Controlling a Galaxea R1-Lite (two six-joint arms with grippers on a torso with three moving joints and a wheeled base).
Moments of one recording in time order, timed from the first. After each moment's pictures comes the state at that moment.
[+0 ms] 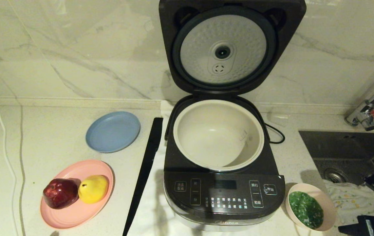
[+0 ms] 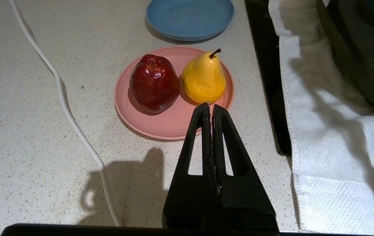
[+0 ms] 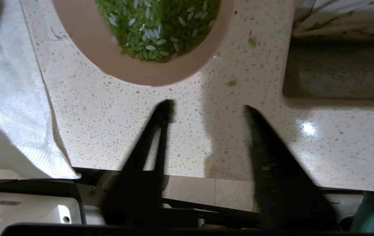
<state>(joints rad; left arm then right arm) 0.00 0.00 0.00 -0.01 -0.03 0.07 -0.07 1.34 -0.50 0.19 0.16 0.10</state>
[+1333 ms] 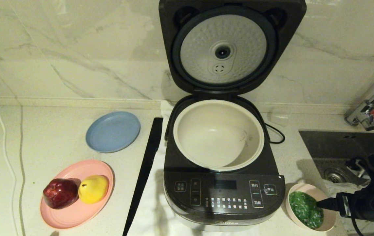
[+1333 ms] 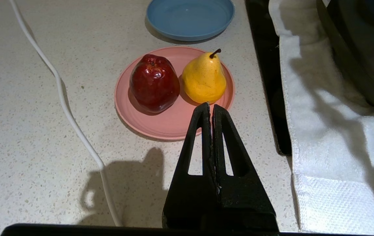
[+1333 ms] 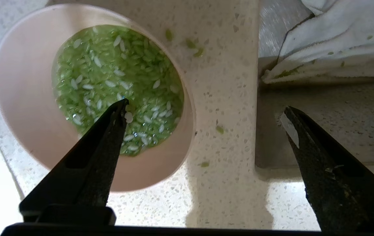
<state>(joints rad) 0.00 0.00 0.00 -0.01 -0.03 0.07 -0.07 1.57 -0.56 -0.05 0.05 0.14</state>
